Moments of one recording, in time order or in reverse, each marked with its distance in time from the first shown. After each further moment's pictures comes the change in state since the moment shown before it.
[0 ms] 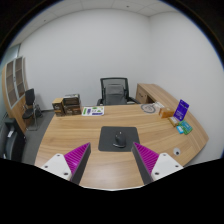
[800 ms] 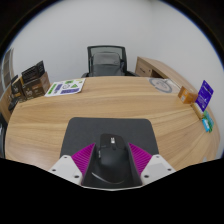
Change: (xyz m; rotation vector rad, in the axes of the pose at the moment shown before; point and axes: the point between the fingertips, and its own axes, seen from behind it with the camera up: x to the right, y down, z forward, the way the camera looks) arm 0.053 0.077 0.356 -0.212 0.058 0.000
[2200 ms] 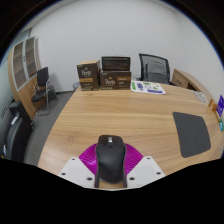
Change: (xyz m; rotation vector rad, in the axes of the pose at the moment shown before) arm -0.349 0.053 -0.103 0.072 -0.228 -0.104
